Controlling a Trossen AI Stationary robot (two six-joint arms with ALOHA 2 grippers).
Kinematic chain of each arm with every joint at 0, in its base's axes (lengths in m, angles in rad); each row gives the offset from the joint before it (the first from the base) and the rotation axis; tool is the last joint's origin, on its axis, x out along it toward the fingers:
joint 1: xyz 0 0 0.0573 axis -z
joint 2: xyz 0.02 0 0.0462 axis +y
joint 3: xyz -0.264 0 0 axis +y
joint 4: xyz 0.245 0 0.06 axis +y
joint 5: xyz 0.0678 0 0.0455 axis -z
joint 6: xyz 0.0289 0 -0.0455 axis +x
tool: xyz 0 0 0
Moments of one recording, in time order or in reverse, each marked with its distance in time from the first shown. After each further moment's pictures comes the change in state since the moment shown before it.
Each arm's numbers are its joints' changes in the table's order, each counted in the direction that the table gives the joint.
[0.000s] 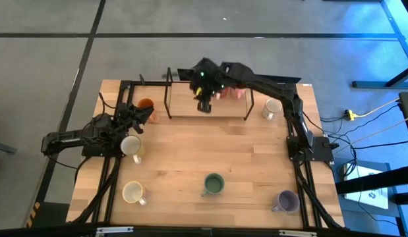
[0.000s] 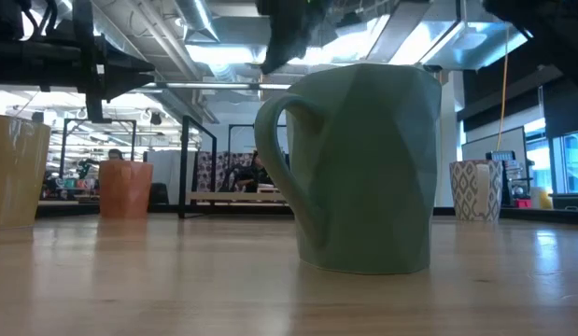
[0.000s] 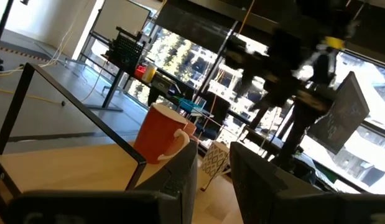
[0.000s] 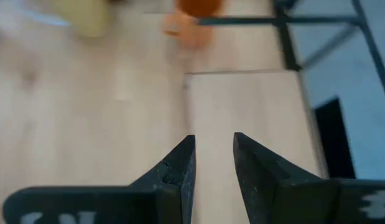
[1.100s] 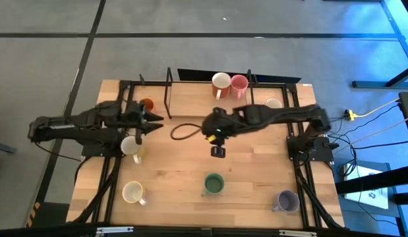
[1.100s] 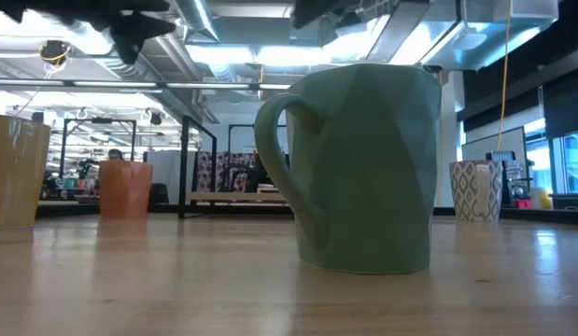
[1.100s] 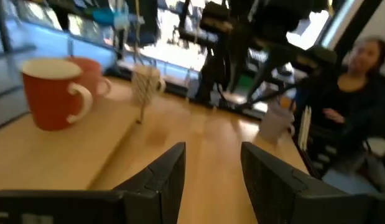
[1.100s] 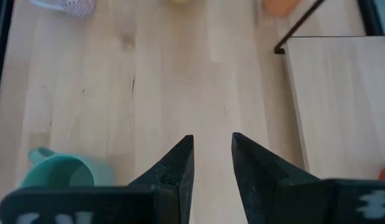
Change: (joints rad) left arm 0.079 0.521 -0.498 0.324 0.406 0.181; right arm -0.401 -0.320 0.489 -0.120 0.239 0.339
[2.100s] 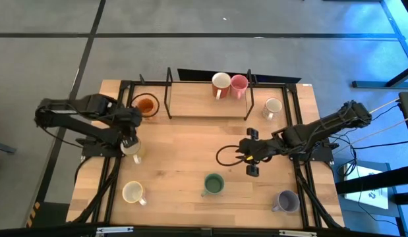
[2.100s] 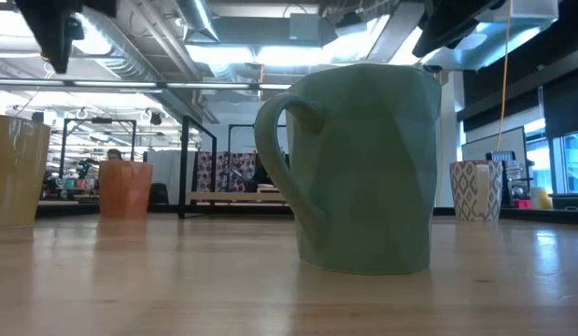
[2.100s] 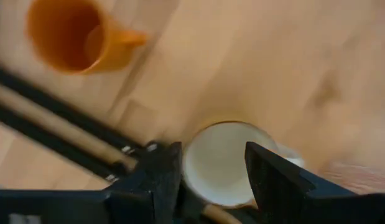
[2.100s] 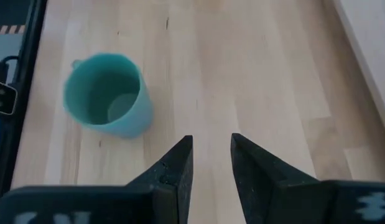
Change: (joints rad) left arm 0.142 0.443 -0.621 1.420 -0.166 -0.283; right arm -0.245 -0.504 0.789 -0.344 0.106 0.271
